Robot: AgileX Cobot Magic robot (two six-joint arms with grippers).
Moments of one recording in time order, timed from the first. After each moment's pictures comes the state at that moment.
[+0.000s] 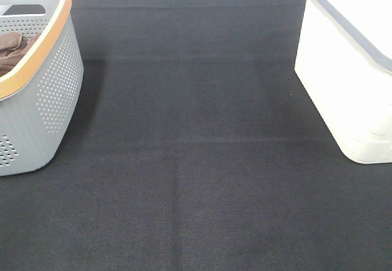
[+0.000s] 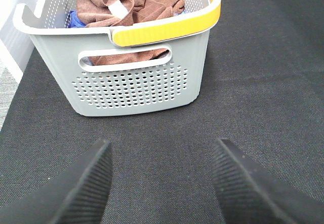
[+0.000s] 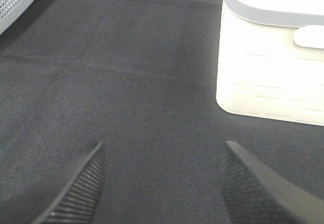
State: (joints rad) left arm 0.06 0.00 -0.50 -0.09 1.05 0.09; right arm -0.01 -0.01 -0.50 0.23 1.08 -0.22
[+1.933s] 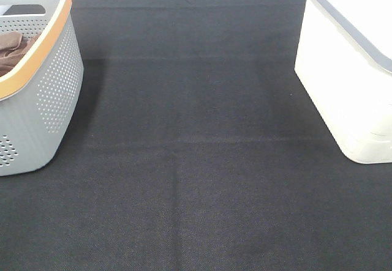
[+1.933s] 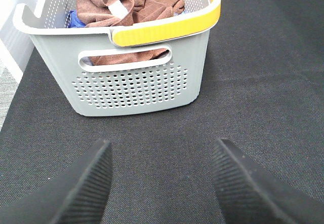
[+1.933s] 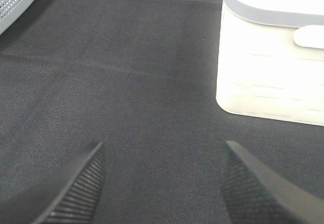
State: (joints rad) left arm 0.06 0.00 -0.50 -0.09 1.05 0.09; right arm -0.01 -0.01 -0.50 0.23 1.08 -0.22
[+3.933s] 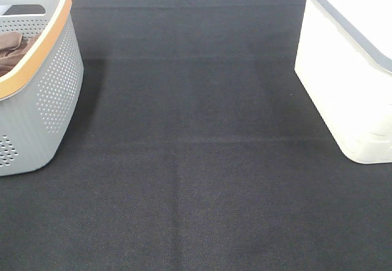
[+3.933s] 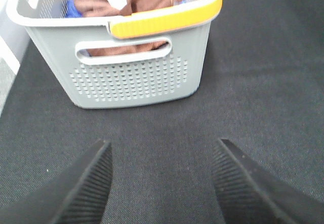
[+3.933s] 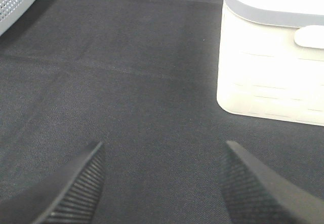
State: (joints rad) left arm 0.06 0.06 -0.50 -0.09 1.05 0.09; right arm -0.01 -0.01 -0.50 0.23 1.08 -0.22
